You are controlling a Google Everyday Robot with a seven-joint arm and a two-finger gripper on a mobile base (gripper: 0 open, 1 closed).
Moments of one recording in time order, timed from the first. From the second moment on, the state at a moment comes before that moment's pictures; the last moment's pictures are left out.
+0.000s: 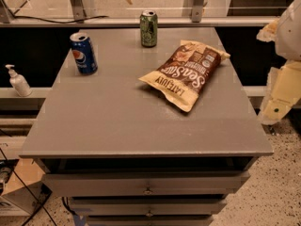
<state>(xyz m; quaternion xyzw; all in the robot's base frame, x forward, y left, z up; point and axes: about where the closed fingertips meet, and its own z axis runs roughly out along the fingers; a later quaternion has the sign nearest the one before) 0.438 -0.216 0.979 -0.60 0.78 -0.04 0.16</state>
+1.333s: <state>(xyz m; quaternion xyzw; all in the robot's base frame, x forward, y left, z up) 0.482 -0.123 0.989 -0.66 0.68 0.09 0.31</state>
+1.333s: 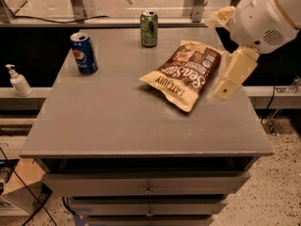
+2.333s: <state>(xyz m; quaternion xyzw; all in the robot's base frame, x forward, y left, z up) 0.513 -0.110 0.980 -0.60 0.68 0.16 0.39</state>
